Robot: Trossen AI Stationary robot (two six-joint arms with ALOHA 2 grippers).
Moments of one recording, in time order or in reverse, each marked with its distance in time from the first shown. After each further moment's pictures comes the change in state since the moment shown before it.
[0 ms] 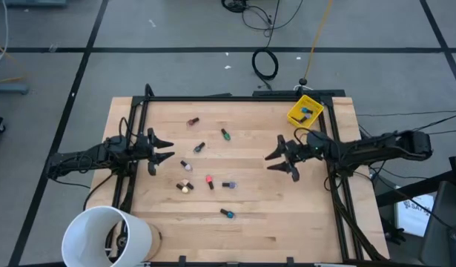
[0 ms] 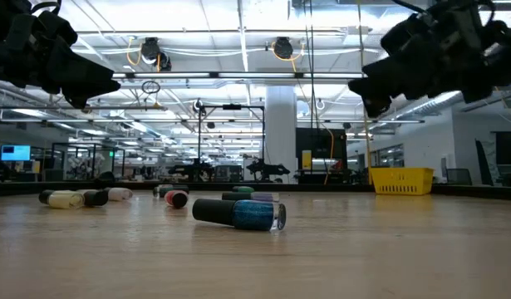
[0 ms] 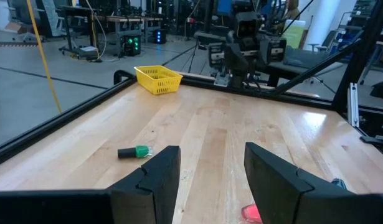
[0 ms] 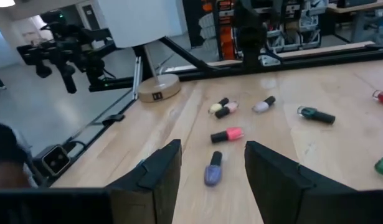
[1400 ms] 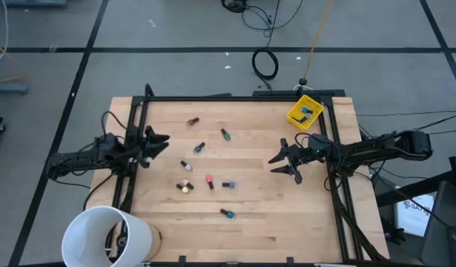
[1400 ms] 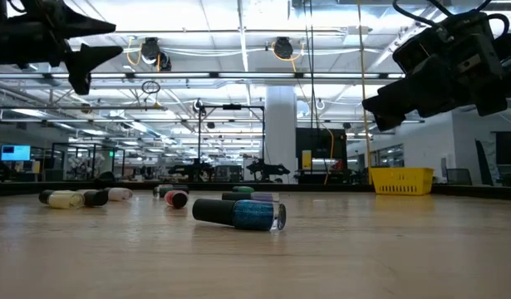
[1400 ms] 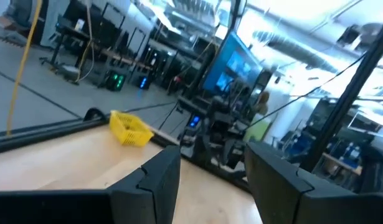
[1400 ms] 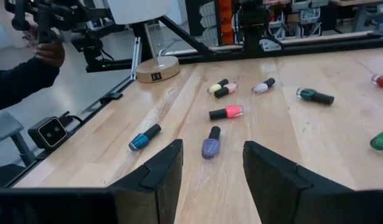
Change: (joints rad) left arm 0.000 0.000 0.000 0.289 -0.025 -0.332; right arm 0.002 0.000 -0.083 0.037 -0.001 -0.060
